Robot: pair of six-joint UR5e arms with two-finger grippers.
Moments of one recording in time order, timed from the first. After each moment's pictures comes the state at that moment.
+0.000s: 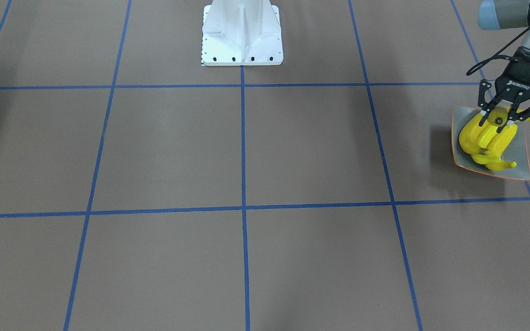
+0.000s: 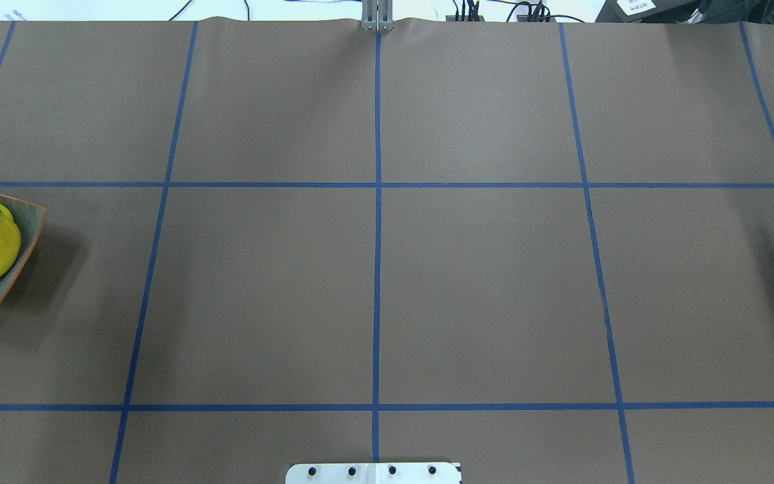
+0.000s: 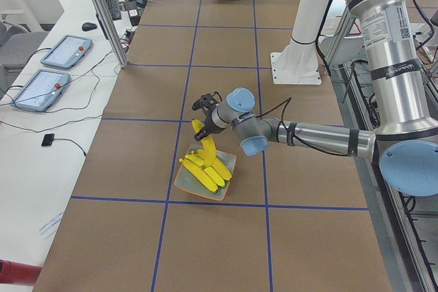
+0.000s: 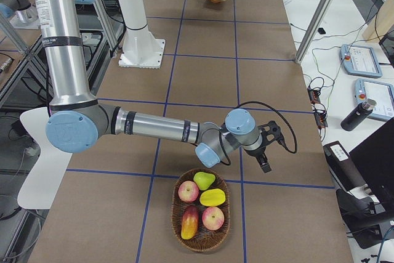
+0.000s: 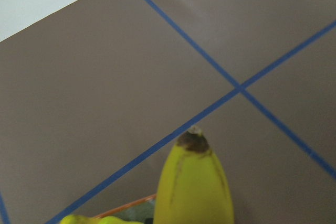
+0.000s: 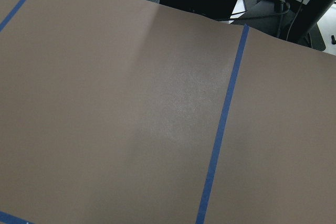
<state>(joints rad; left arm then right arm) -1.03 -1.28 -1.85 -2.55 -1.92 -0.15 1.46 -1.45 1.30 -0.72 2.22 0.24</state>
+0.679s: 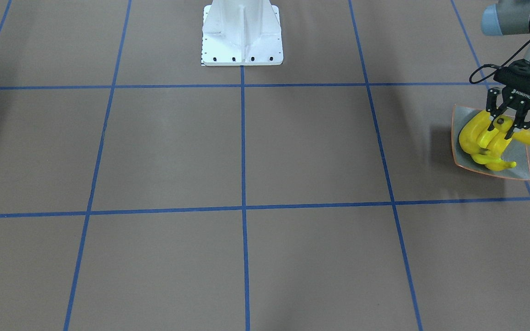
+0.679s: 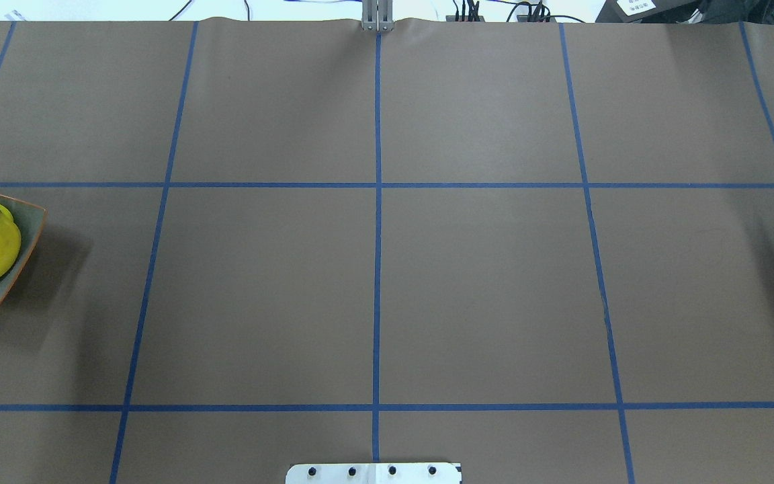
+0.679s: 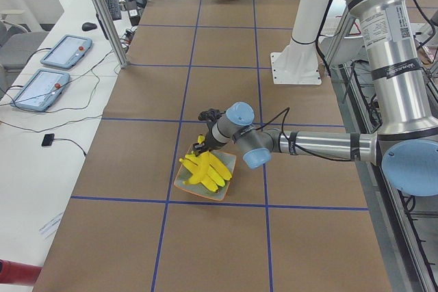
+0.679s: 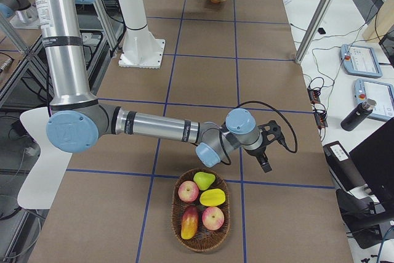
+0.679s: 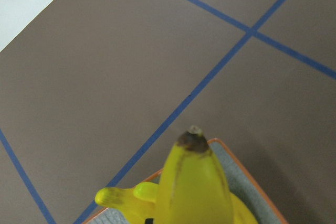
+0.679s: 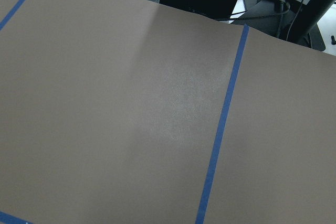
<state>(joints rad) -1.02 -1.28 -1.77 -2.58 -1.90 0.18 1.46 -1.44 1.30 -0.72 2.22 0.24</state>
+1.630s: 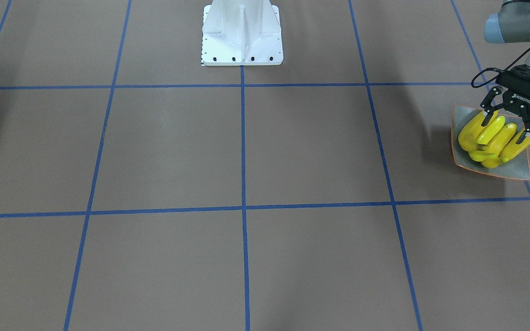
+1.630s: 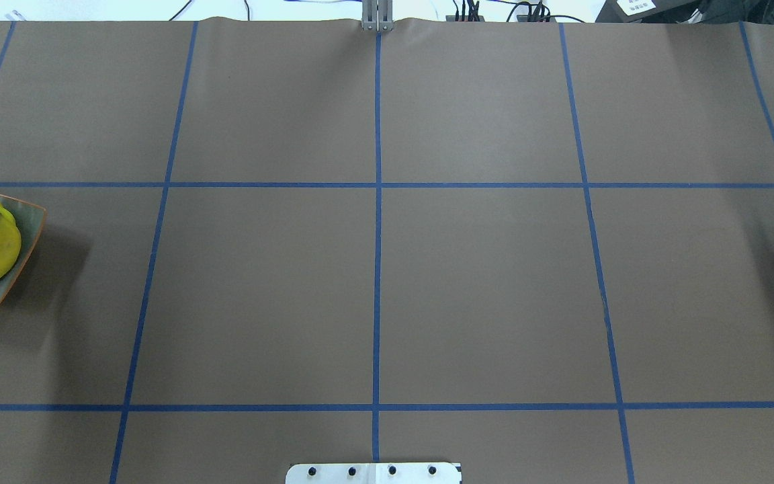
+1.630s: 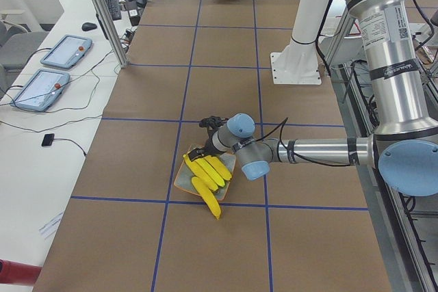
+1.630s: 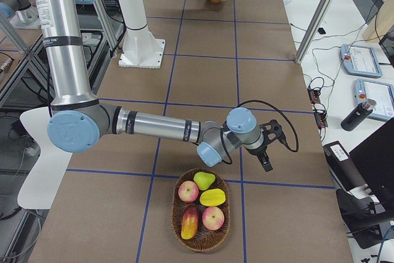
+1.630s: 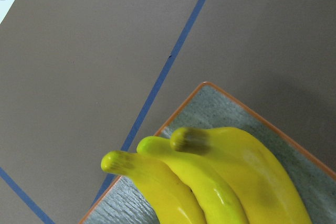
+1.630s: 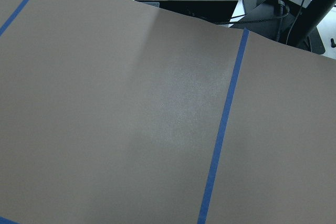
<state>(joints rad) -1.02 -1.30 -1.69 -2.70 -1.91 0.16 1.46 -1.44 1.30 -0.72 2.21 0.24</state>
